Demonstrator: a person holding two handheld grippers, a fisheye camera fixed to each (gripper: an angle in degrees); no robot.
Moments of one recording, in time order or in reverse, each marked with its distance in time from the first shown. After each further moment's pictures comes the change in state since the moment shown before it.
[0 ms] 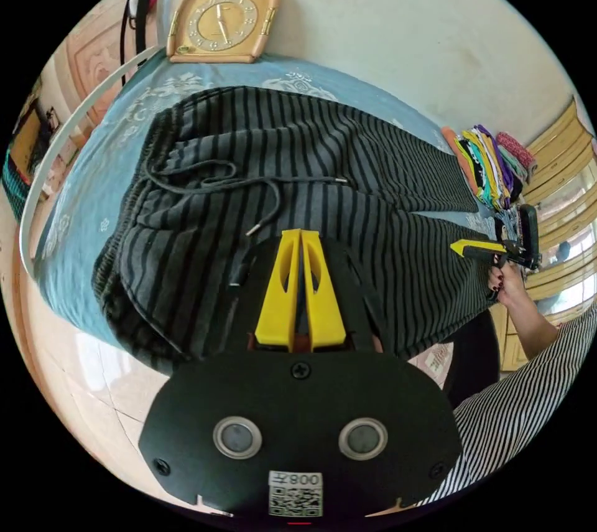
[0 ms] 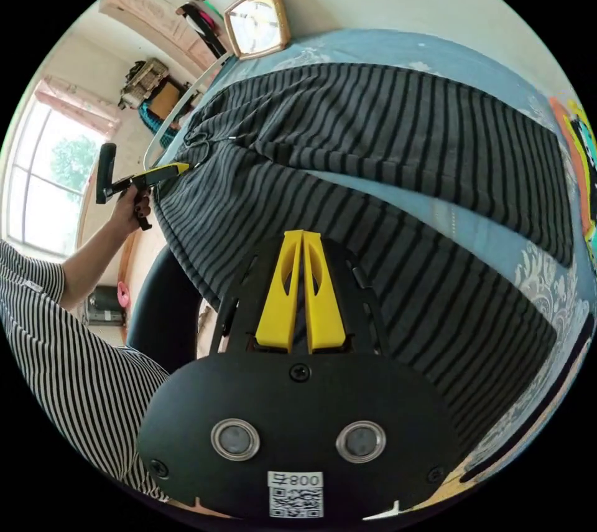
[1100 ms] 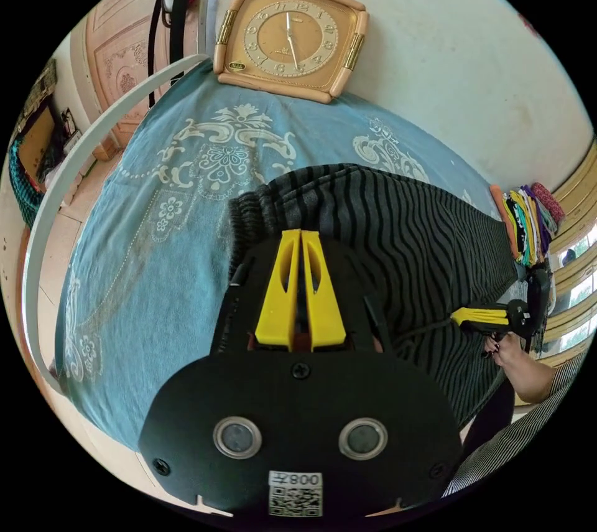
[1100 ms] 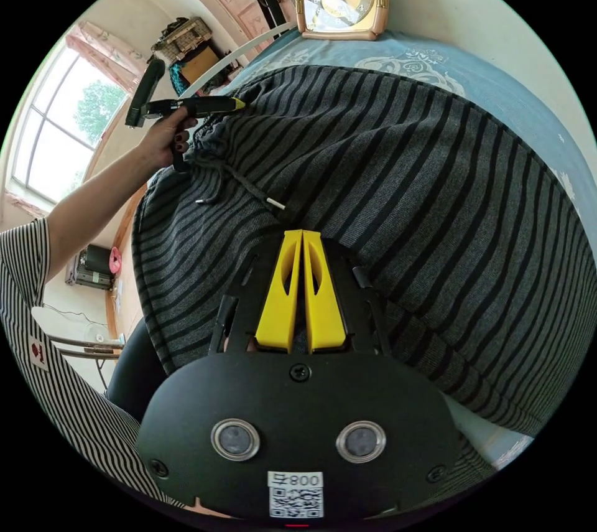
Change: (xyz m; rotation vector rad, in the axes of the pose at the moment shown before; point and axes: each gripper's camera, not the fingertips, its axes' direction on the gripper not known) left arm -0.193 -0.184 -0.026 0.123 -0.022 -0.004; right arm 0.047 -0.159 0.282 0.012 0.004 -0.154
